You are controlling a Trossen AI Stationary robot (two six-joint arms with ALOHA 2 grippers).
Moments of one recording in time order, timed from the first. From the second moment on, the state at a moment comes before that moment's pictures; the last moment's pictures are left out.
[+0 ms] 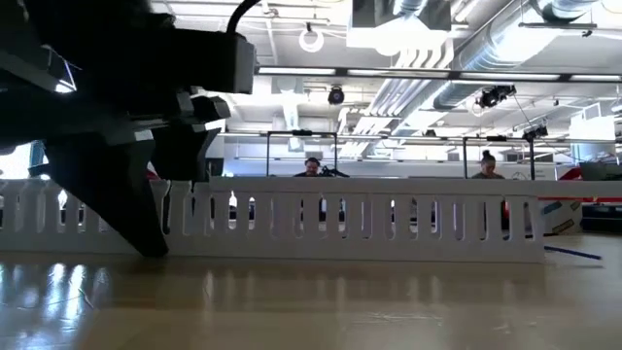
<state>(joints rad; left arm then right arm) -0.53 2.03 1.28 -0.78 -0.38 -0.33 0.80 1.45 0.86 -1.24 -0.08 1.18</state>
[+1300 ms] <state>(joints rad) -0.46 1.77 1.17 -0.80 -0.18 -0.39 0.80 1.45 0.80 -0.99 0.11 1.17</state>
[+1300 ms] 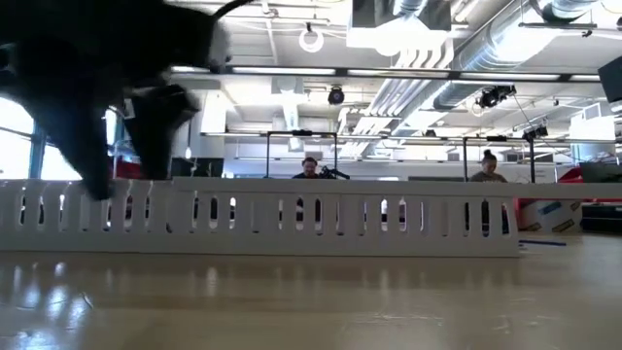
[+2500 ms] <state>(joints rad) -0.58 1.78 0.97 -0.46 -0.37 -0.62 0.71 1.45 0.80 -0.63 0.20 0.92</state>
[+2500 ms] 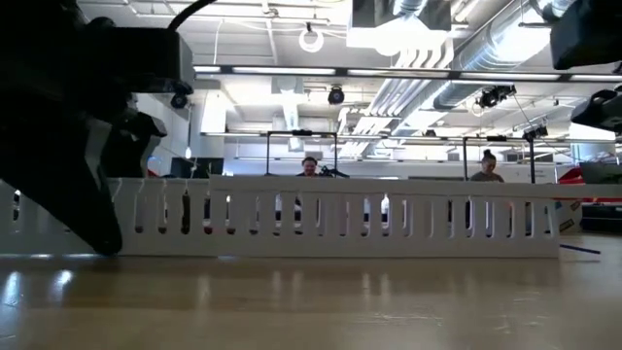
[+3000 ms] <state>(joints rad) -0.59 1.78 0.98 -0.57 -0.34 -0.59 0.79 1.45 0.88 -1.31 0.05 1.31</state>
